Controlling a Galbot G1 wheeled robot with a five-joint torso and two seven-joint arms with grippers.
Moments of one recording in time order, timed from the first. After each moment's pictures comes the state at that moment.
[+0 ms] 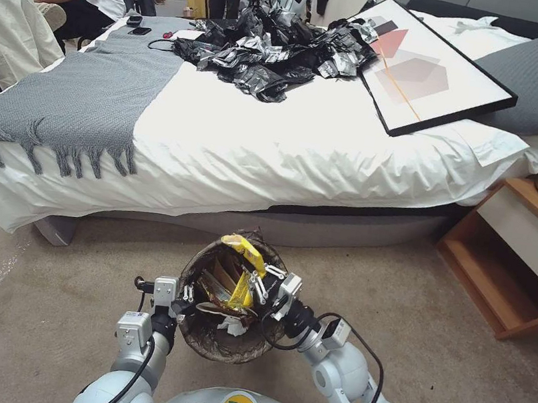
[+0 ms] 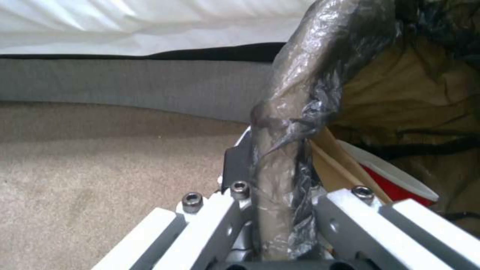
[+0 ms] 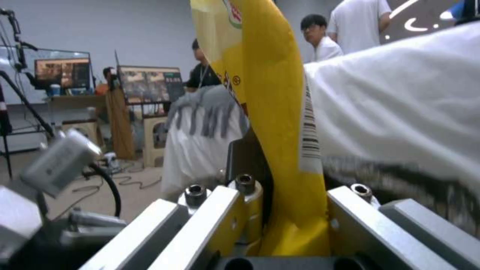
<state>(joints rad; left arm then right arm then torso) 1.84 -1.49 -0.36 -2.37 -0.17 0.38 -0.20 -1.36 1.18 0.13 1.91 0.44 0.34 -0.53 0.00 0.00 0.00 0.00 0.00</state>
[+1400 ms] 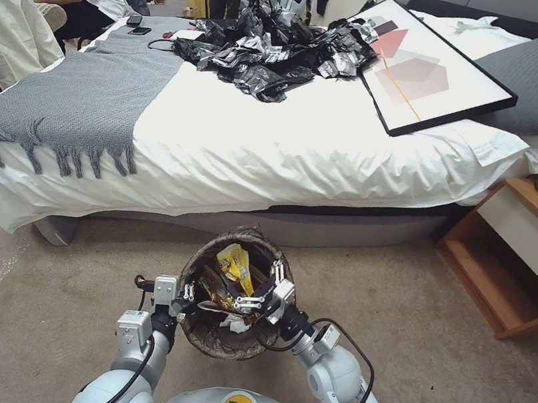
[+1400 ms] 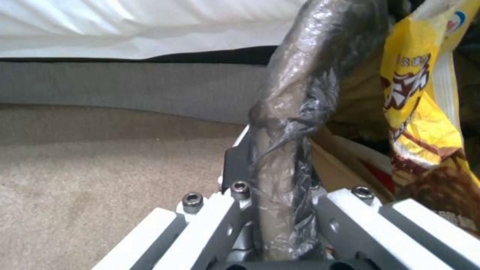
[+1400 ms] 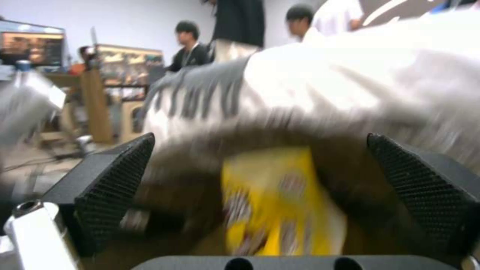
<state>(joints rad) 1.84 -1.49 -0.36 -2.38 -0.17 0.39 -0.20 -1.39 1.21 0.16 1.94 0.32 0.38 -0.42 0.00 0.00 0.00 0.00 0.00</state>
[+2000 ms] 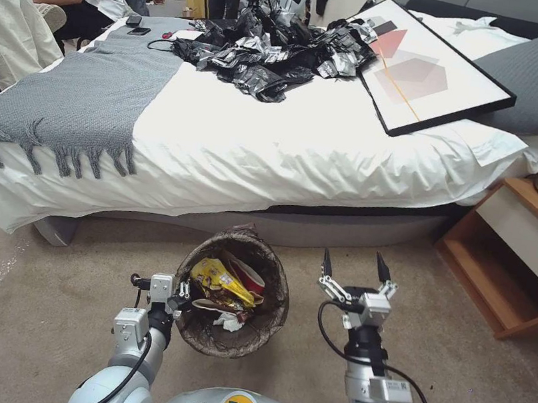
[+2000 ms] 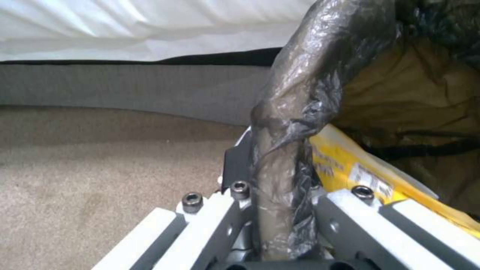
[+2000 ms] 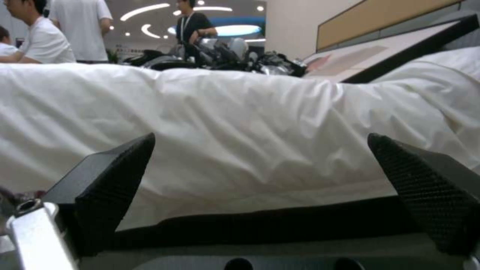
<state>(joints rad) 1.83 -1.49 -0.38 -2.37 -0.18 0.38 -0.21 -1.81 1.39 0.42 2.23 -0.04 0.39 0.19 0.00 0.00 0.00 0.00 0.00</state>
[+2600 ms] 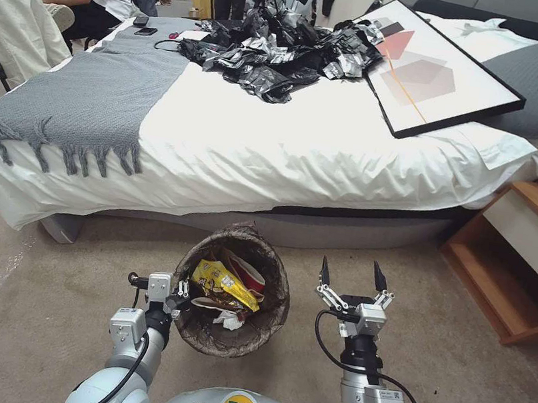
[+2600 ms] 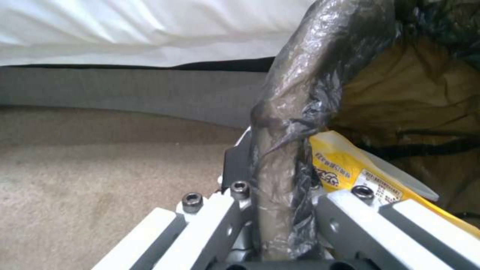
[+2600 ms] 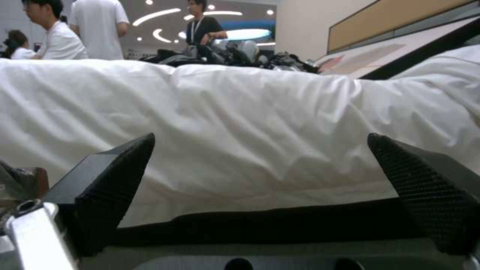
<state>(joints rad) 1.84 -1.49 -0.38 -2.39 -0.18 0.39 -0.20 -1.80 1.41 0.42 2.17 -0.04 0.44 0.16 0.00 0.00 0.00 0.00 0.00</state>
